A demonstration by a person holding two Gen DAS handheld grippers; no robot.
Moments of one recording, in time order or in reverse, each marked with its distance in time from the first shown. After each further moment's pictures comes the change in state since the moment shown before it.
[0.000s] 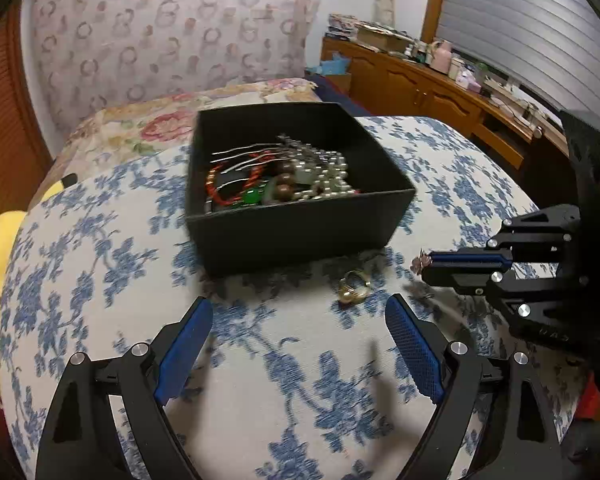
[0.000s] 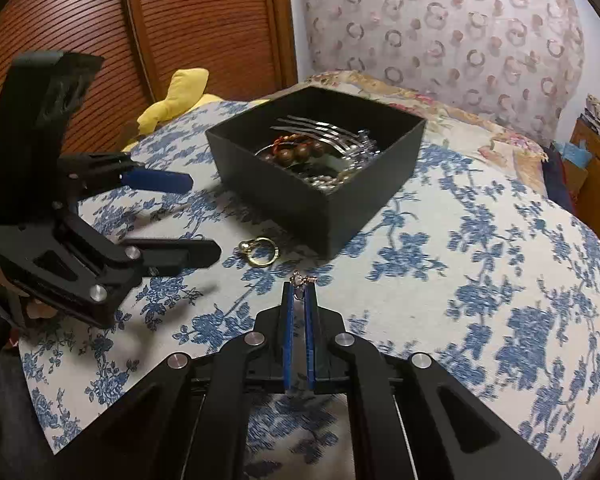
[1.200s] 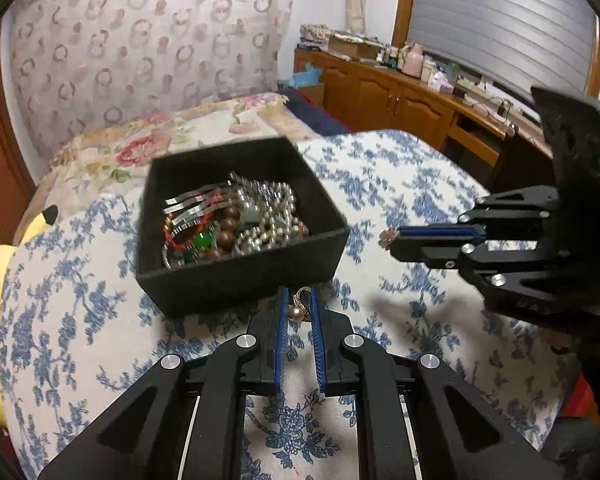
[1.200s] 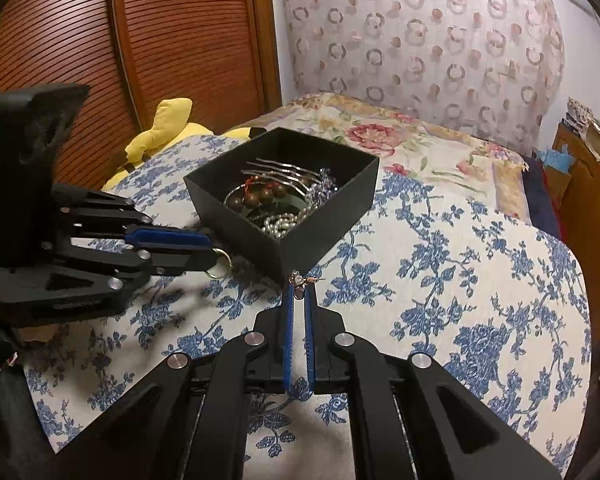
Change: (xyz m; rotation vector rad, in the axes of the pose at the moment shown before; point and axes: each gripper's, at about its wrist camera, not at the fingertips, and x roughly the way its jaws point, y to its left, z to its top) left arm -0.018 -0.023 0.018 0.058 -0.056 -0.054; right arm -0.024 -0.018 0.024 0.018 -0.076 -0.039
